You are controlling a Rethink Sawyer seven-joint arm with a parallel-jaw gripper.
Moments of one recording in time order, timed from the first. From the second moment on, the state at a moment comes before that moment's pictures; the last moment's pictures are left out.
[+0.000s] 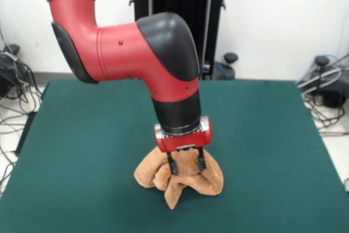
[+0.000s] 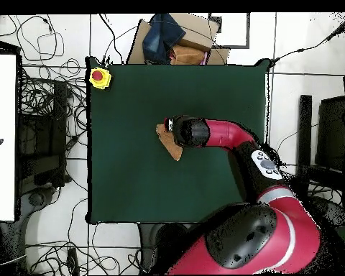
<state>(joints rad) -0.61 -0.24 0.47 1.42 -0.44 0.43 1.57</state>
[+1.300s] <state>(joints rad) -0.62 -0.36 0.57 1.54 -0.53 0.43 1.57</state>
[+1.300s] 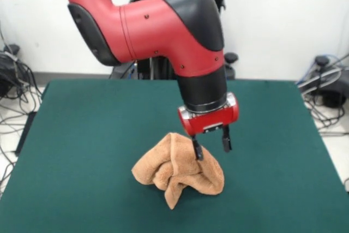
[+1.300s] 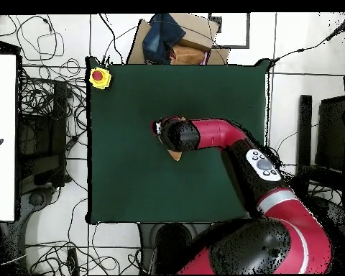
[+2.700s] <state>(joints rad) -0.70 -0.29 0.57 1.54 -0.58 0.43 1.57</state>
